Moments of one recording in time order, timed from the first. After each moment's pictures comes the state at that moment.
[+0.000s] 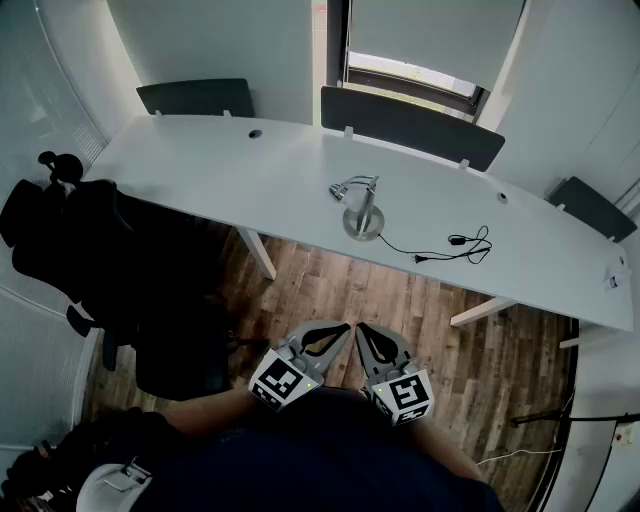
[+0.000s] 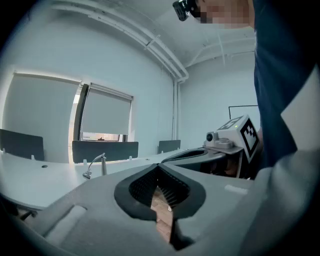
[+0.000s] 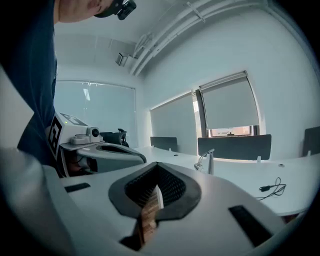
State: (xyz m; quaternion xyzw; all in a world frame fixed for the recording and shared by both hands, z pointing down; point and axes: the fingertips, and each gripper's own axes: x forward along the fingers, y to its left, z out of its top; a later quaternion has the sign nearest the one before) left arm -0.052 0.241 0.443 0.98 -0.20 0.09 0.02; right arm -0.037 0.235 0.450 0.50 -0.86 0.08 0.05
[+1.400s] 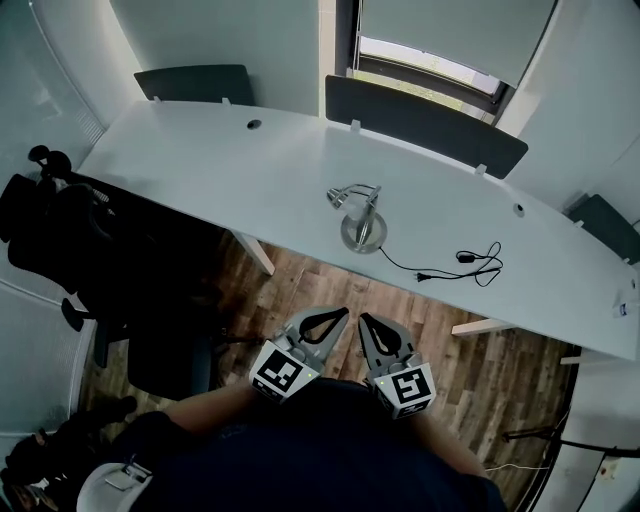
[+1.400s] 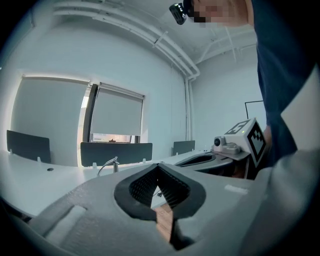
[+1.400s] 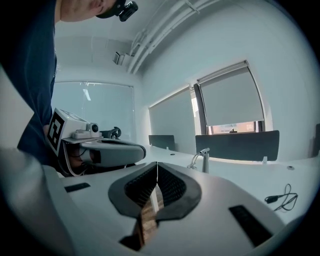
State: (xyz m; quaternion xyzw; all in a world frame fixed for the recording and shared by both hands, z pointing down) left arm -0.011 0.124 0.459 0.96 -0.27 0.06 0.03; right arm 0.015 0.130 0.481 0.49 -0.87 0.08 0.06
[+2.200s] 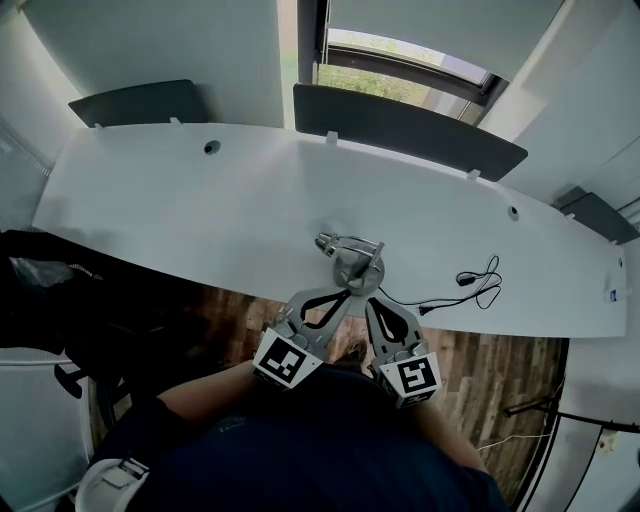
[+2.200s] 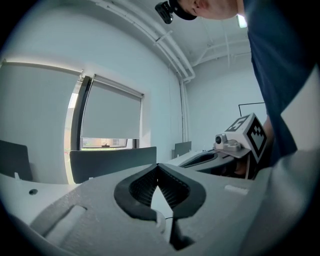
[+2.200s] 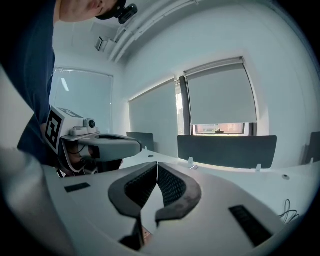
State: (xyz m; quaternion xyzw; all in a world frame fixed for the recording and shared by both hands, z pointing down) left arm -0.005 -0.092 0.447 0.98 -0.19 0.05 0.00; right arm 0.029 -0.075 0.481 0.57 -0.81 0.10 0.09
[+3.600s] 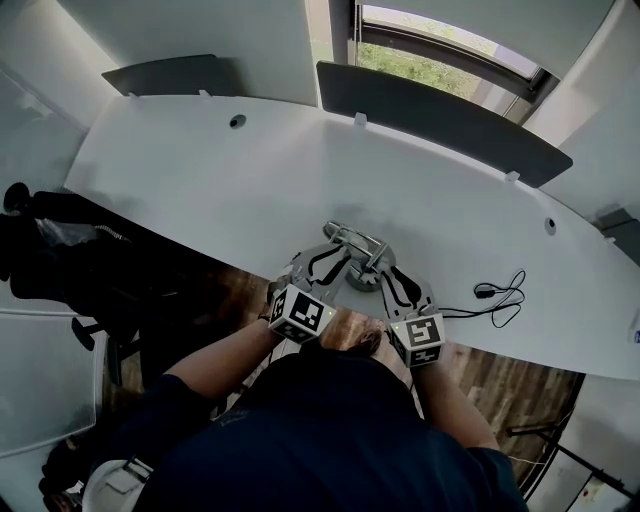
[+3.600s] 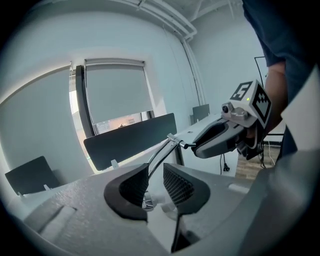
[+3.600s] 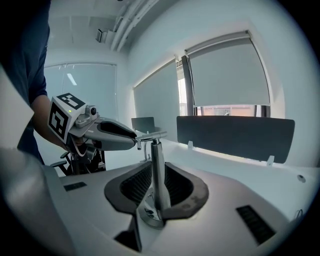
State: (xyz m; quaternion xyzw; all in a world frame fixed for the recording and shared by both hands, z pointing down) left arm 0.030 -0.178 0.558 0.92 -0.29 0.25 -0.07; right arm 0.104 -0.143 0.579 0.51 -0.84 0.13 0.15
